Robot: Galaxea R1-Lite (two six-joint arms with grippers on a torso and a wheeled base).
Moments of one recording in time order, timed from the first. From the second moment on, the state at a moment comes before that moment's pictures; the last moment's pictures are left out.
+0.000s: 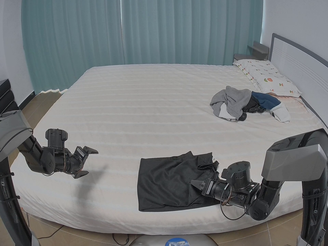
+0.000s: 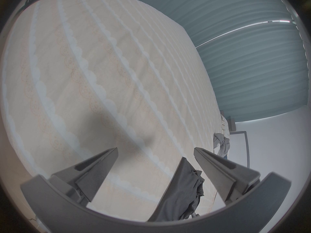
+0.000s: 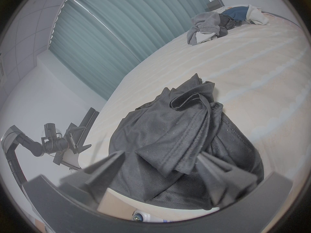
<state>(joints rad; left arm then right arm) 0.07 2.16 -0.81 -0.58 -0.36 -0.96 0.56 2.33 -0.53 -1.30 0.00 0.72</state>
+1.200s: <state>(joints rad) 0.06 2.16 -0.82 -0.58 -0.35 -0.96 0.36 2.24 -0.21 -1.42 0.13 0.53</state>
